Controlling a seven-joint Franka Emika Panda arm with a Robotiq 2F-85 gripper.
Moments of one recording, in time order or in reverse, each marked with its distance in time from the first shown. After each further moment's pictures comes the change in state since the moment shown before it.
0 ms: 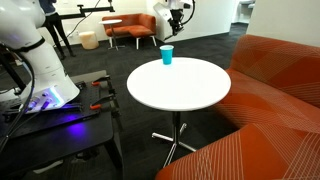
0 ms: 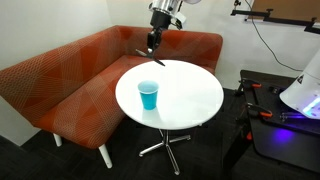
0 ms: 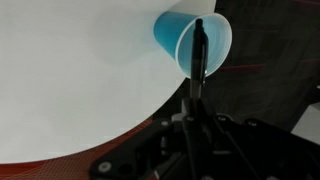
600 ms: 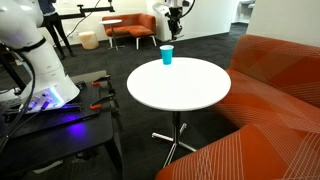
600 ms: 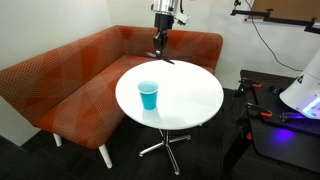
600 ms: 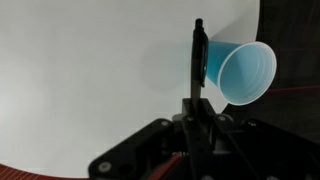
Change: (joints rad) arm 0.070 -0.015 -0.092 0.002 -0.330 -0.092 0.324
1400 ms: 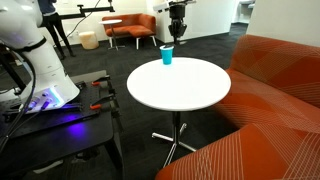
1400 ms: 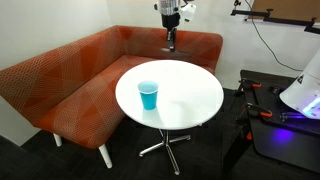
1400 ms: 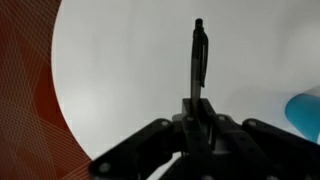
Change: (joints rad) arm 0.036 -0.008 -0.088 0.036 -0.446 -0.204 0.156
